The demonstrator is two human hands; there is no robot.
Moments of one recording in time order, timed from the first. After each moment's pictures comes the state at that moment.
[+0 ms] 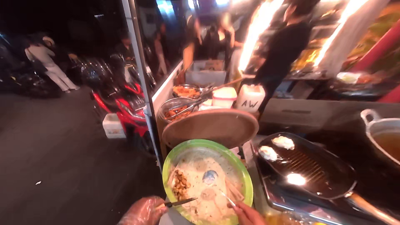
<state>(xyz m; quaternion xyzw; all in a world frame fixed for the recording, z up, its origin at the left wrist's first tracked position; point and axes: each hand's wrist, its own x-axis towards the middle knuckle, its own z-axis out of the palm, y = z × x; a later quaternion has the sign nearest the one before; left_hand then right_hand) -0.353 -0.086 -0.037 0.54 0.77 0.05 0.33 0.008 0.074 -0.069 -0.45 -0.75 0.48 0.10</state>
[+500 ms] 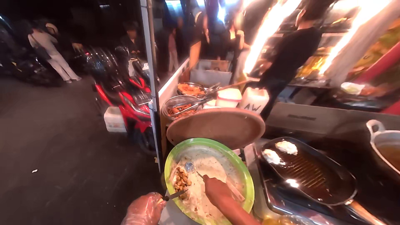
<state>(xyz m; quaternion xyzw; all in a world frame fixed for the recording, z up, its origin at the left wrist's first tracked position) -0.332 -0.087 -0.024 0.43 0.85 -0.04 0.29 -0.148 0.115 -0.064 -0.49 -0.83 0.16 -0.21</state>
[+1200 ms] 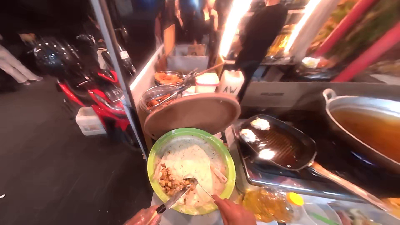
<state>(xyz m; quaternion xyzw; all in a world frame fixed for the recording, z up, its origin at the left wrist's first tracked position) -0.297 -0.129 -0.044 0.56 0.77 0.19 0.23 0.006 0.025 -0.113 -0.47 -0.87 0.07 0.15</state>
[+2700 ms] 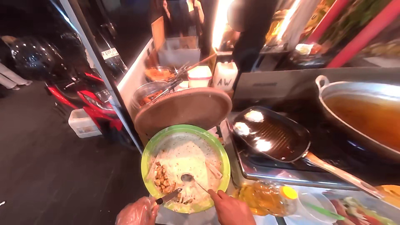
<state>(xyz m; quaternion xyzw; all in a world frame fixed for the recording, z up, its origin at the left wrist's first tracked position) -0.291 -0.069 -0.026 0.56 0.80 -0.09 0.21 -0.012 0.042 -0.069 -0.49 -0.87 0.08 -0.07</state>
